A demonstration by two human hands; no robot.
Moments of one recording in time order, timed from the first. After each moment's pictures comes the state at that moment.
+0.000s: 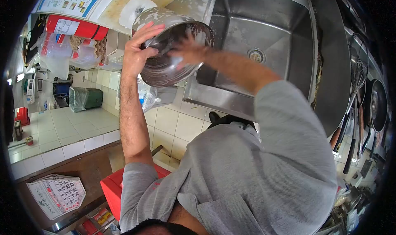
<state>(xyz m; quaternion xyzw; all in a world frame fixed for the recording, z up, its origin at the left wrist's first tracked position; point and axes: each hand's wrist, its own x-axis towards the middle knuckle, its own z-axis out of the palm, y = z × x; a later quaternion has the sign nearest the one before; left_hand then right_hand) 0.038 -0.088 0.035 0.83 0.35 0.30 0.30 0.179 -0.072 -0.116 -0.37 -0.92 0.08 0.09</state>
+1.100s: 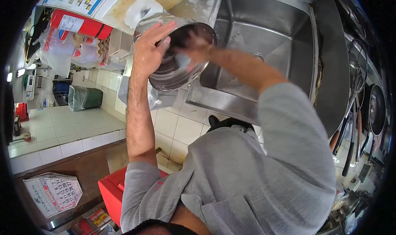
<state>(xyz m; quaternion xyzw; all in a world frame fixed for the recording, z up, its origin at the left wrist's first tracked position) 0.054 -0.106 0.042 0.88 0.39 0.27 0.10 0.166 -0.062 -0.114 -0.34 -0.91 0.14 0.18</state>
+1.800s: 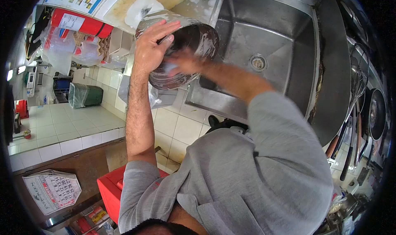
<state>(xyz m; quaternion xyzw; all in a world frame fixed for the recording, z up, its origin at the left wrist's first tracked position) 0.061 -0.096 0.044 0.87 0.39 0.27 0.12 0.141 -0.063 -0.169 -0.25 -0.87 0.14 0.39</state>
